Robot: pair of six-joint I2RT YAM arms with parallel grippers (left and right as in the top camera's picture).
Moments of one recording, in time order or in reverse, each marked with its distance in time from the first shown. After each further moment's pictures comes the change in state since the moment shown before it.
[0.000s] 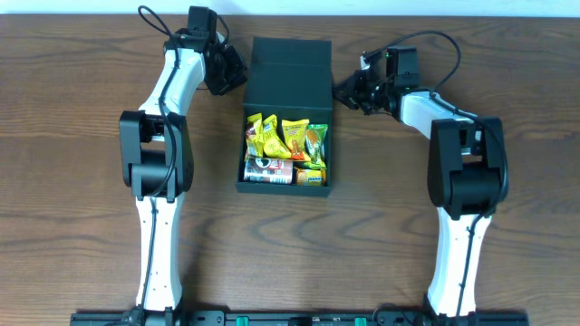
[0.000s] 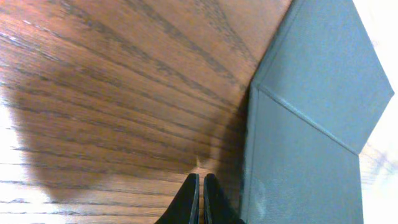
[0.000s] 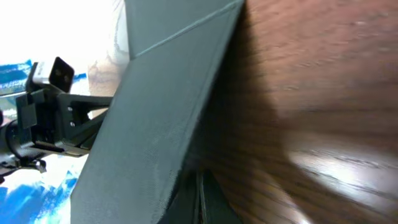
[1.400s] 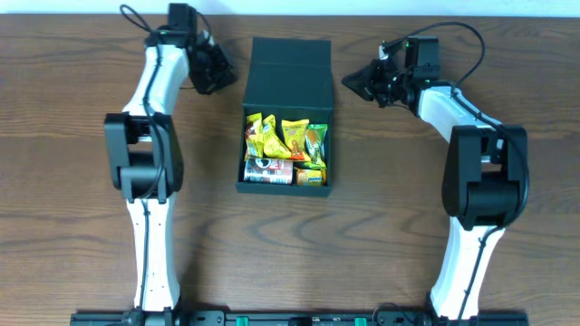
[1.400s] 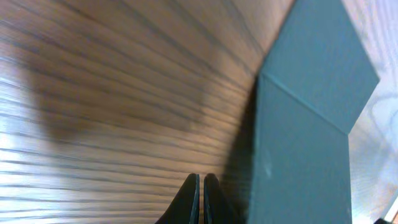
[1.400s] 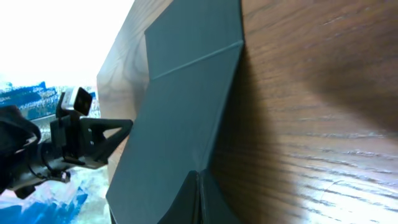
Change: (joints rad) left arm 0.046 -0.034 0.000 -0.081 0.058 0.067; right arm -0.060 -0.100 -0.006 -0.098 0.017 0.028
